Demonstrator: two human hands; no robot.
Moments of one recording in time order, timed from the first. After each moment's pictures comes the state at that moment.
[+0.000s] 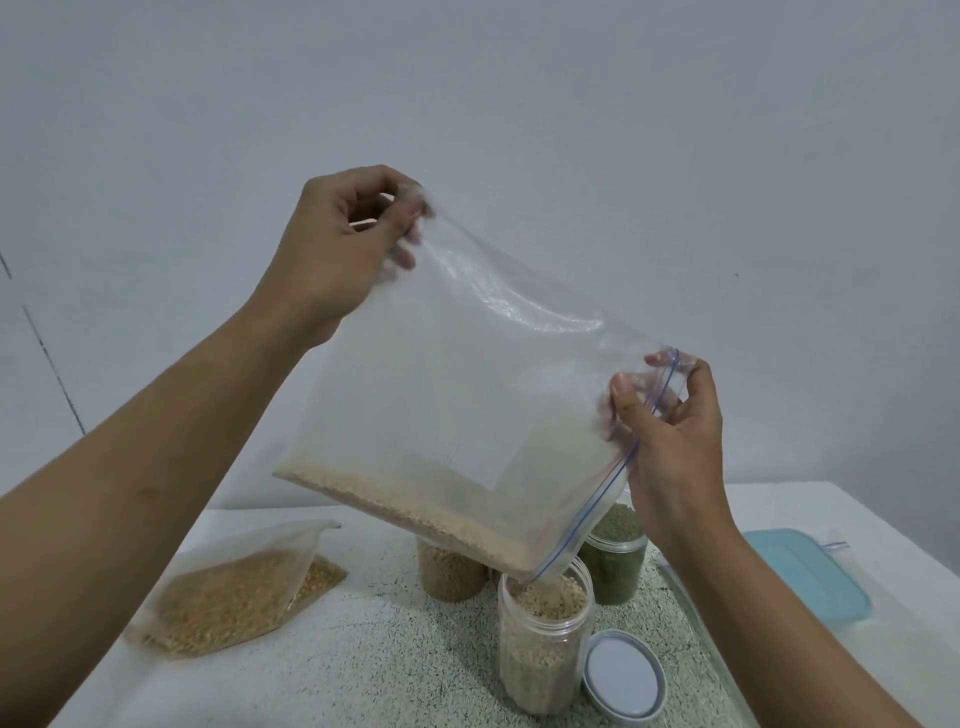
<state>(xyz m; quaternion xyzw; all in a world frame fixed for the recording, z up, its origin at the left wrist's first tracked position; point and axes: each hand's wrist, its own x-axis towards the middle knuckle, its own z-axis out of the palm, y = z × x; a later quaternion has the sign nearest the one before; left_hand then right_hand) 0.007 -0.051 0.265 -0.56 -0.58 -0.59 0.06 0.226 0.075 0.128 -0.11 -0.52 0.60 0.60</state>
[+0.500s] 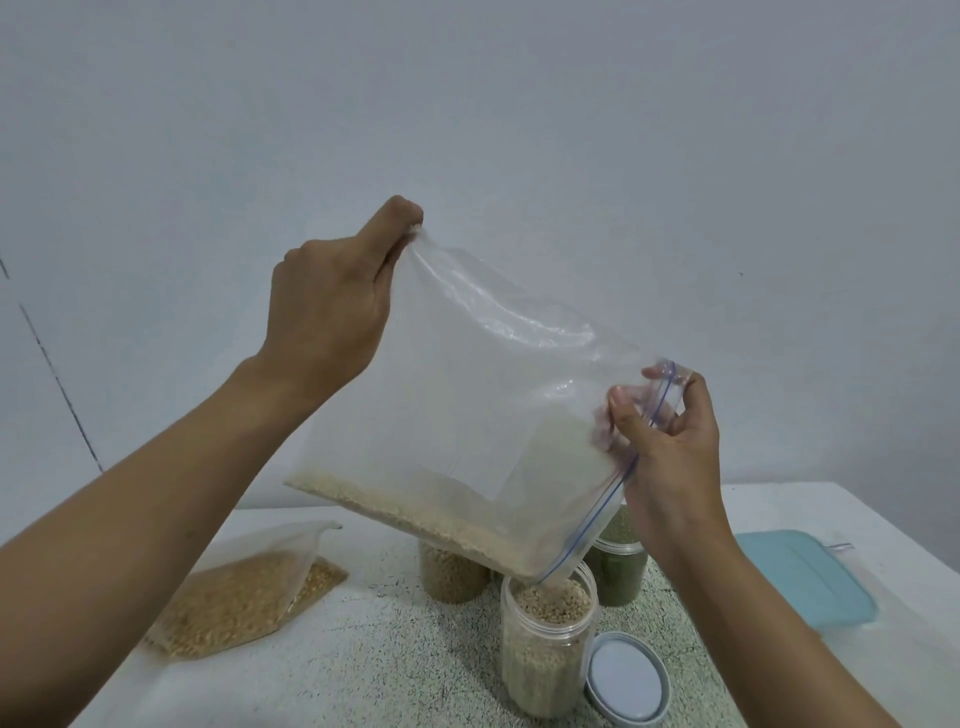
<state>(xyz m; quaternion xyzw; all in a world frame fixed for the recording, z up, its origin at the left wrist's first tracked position) -0.002 -0.052 0.230 -0.55 -0.62 -0.36 0.42 0.222 0.070 0.122 -0.11 -0.49 0.63 0.59</state>
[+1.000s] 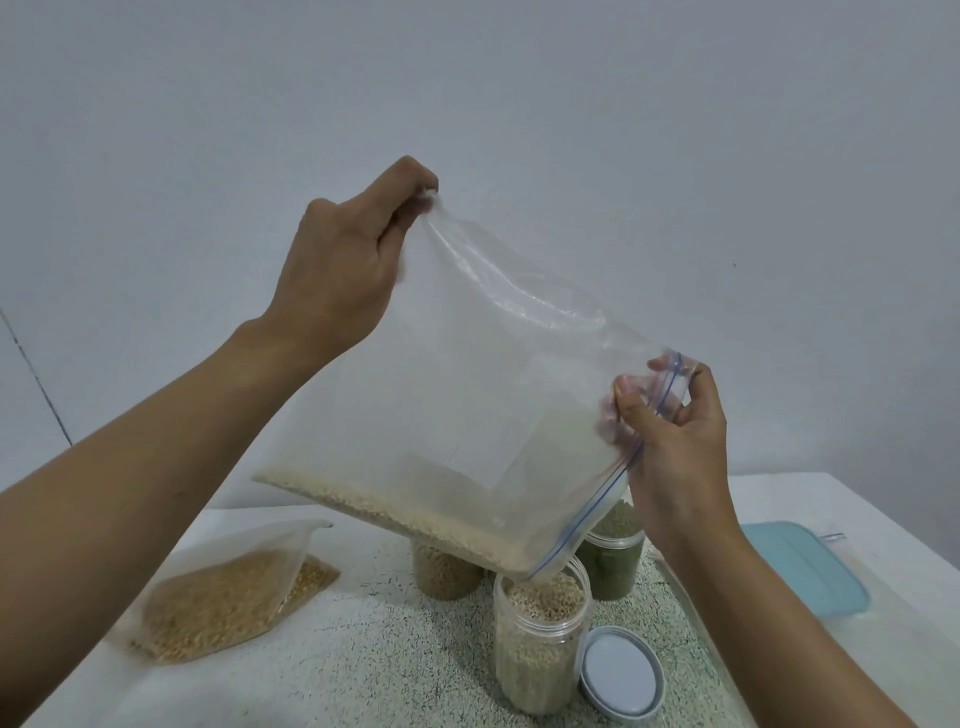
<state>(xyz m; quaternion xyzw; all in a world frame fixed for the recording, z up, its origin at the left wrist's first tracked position) 0.004 -0.034 0.248 -0.61 -0.58 -0.44 0.31 0.227 0.078 0.123 -0.13 -0.49 0.62 0.60</state>
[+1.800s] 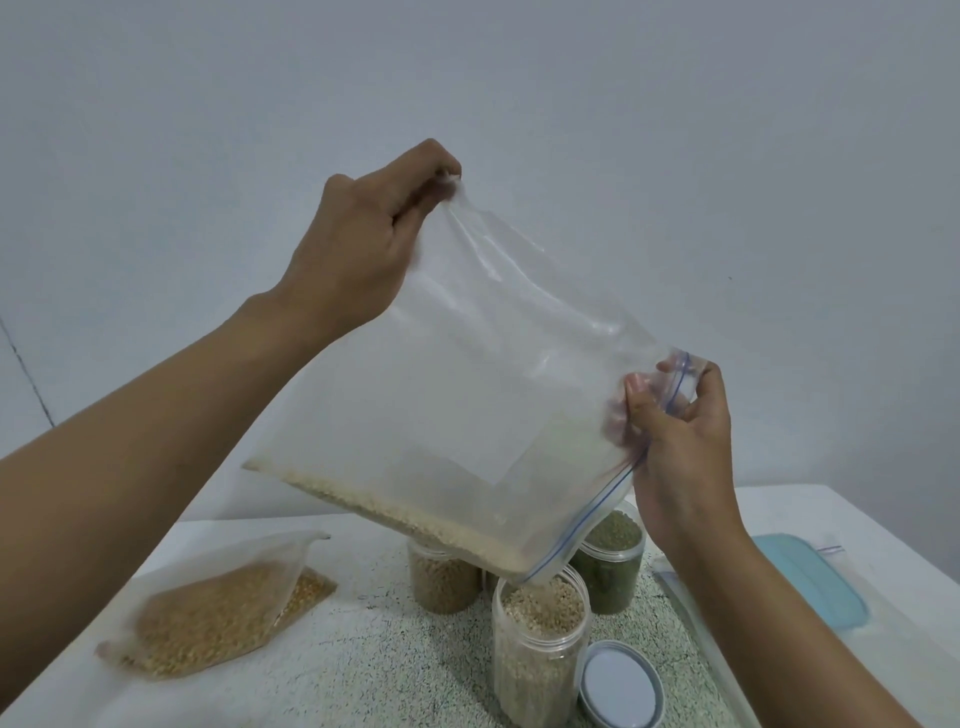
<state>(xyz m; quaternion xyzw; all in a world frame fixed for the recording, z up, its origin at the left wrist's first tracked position) 0.014 -0.030 0.271 -0.64 -0.57 -0.44 0.28 0.228 0.077 0.136 -0.14 -0.49 0.61 0.61</state>
